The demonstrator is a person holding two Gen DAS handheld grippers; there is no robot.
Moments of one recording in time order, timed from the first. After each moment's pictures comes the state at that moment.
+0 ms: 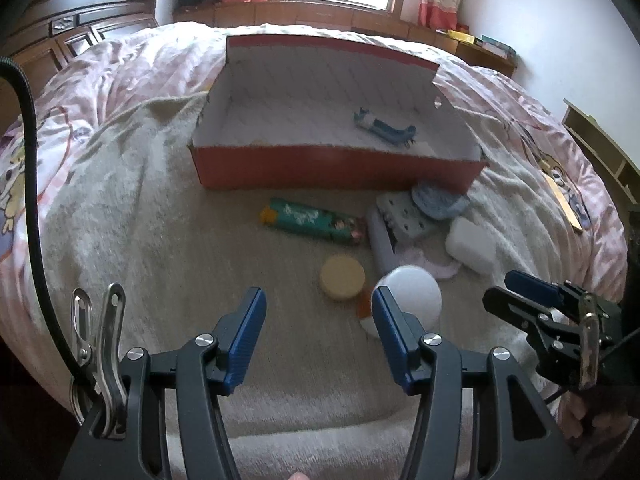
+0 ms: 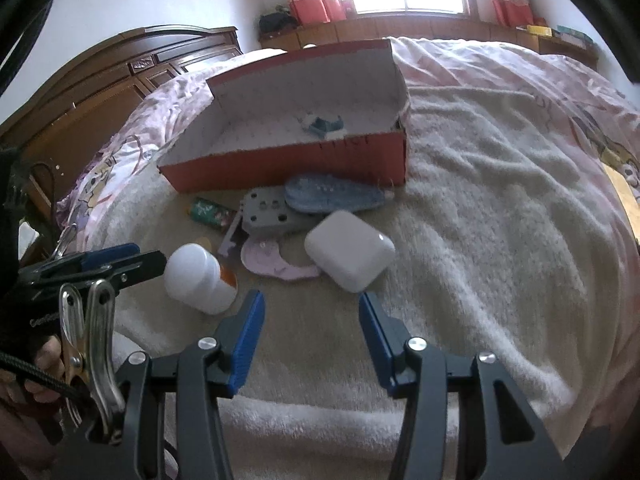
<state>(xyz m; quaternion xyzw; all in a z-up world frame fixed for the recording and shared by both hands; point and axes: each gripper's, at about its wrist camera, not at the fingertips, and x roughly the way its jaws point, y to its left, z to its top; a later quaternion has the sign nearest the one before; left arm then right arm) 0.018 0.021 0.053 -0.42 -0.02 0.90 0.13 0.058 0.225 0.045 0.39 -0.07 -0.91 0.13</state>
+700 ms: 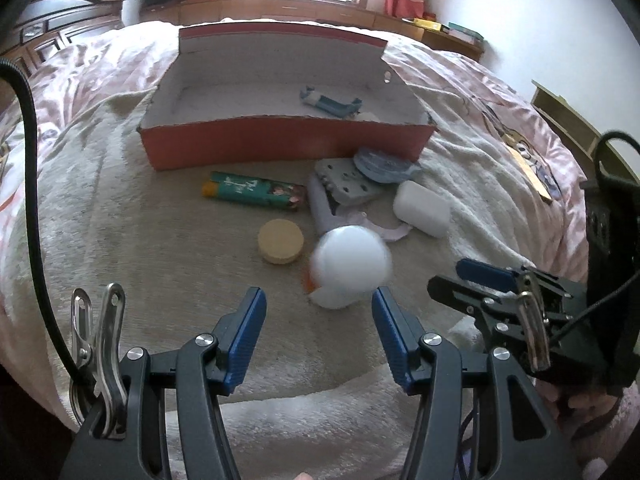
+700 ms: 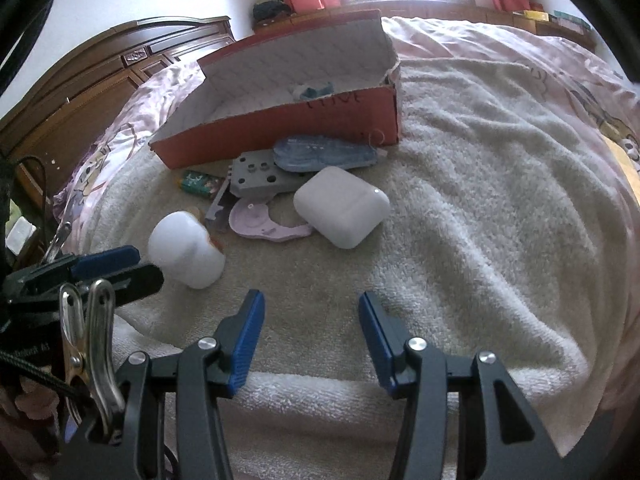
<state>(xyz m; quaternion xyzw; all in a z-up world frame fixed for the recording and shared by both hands) 0.039 0.046 0.045 -0.42 0.00 0.89 0.19 0.065 0.228 0.024 0.41 -0.08 -0.90 0.12</state>
